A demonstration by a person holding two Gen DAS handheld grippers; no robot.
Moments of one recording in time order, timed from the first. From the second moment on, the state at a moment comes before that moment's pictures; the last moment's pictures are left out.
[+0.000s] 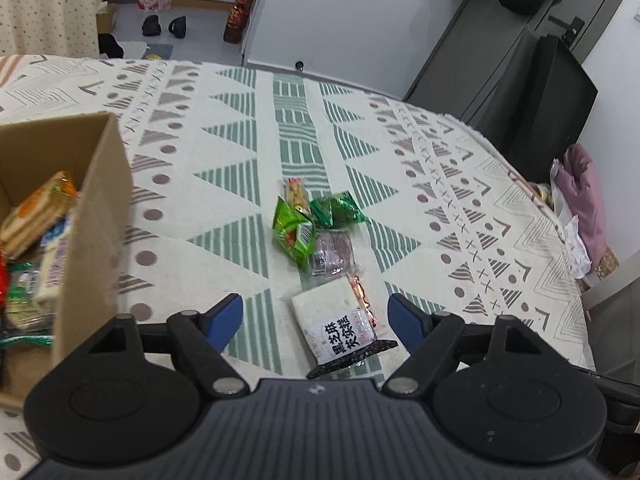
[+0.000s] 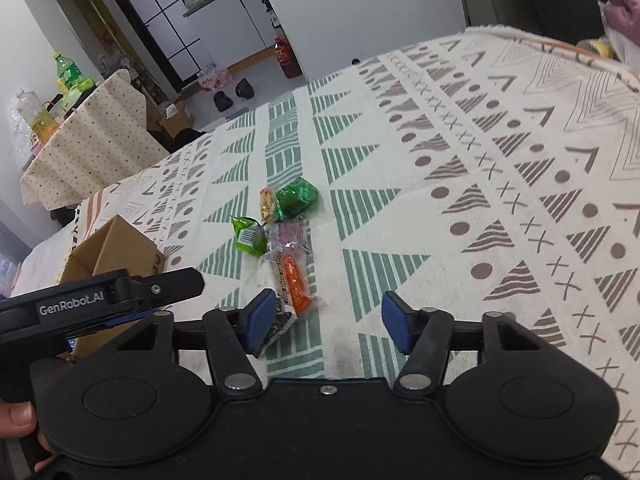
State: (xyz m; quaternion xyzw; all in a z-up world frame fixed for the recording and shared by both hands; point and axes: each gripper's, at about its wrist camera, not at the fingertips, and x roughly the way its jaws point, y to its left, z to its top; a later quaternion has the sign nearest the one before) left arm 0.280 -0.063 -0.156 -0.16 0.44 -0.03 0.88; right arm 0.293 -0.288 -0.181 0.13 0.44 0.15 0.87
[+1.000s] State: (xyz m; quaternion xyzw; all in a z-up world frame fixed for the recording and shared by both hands) left arm 0.313 -0.059 -0.205 -0.22 0.49 0.00 0.84; right arm 0.335 -0.266 -0.215 0.16 0.46 0.17 0.86
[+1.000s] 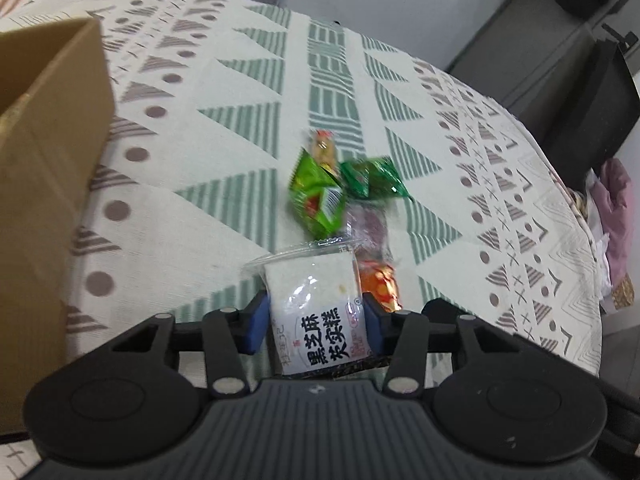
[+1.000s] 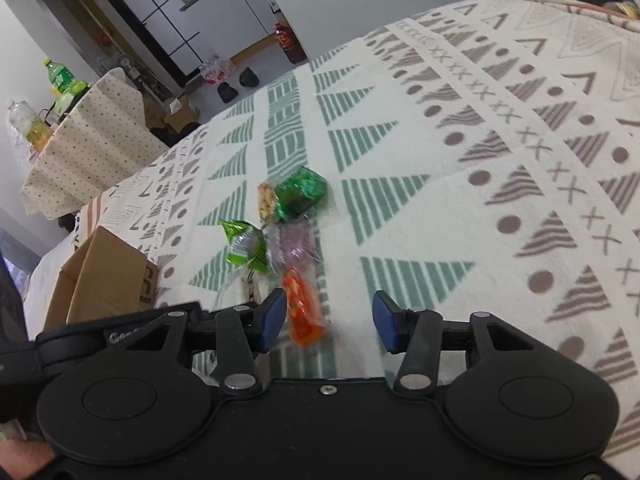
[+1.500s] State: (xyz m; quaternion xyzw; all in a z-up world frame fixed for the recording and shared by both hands) left arm 0.296 -0.033 -0.199 -0.21 0.48 0.05 0.85; right arm 0.335 -0.237 -0.234 0.15 0.49 0.18 0.84
